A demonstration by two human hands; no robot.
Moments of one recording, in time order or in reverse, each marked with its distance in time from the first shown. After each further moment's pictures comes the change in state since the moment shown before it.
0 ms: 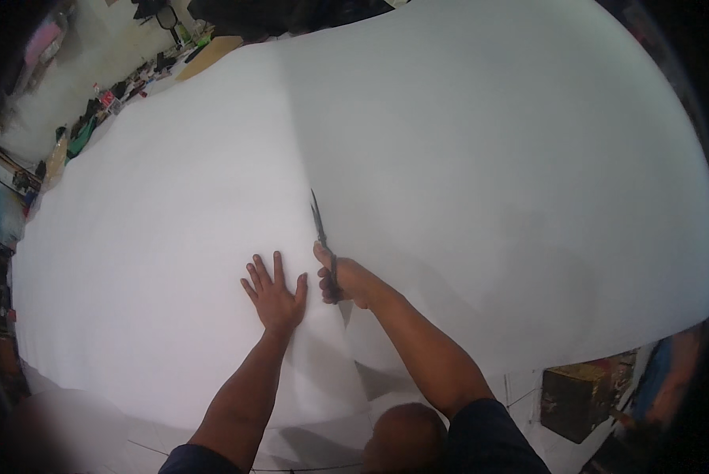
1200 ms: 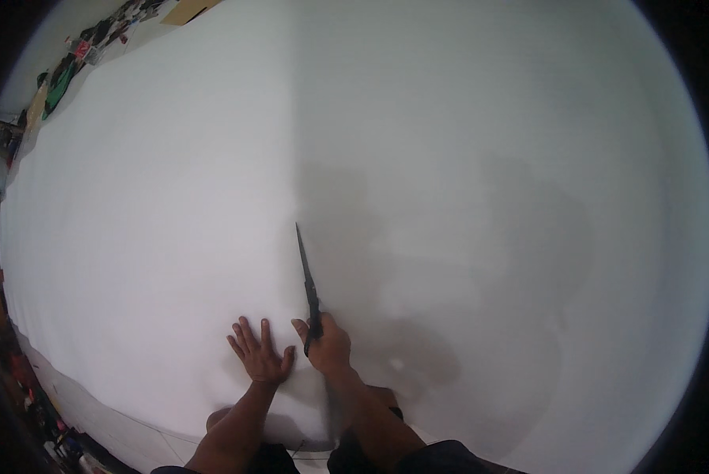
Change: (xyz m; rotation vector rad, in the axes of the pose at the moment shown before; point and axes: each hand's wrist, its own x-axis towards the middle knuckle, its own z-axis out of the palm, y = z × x) left_hand 0.008 -0.006 0.000 0.018 -0.237 -0.082; right_hand 0.061 -0.017 0.014 -0.557 0.508 -0.238
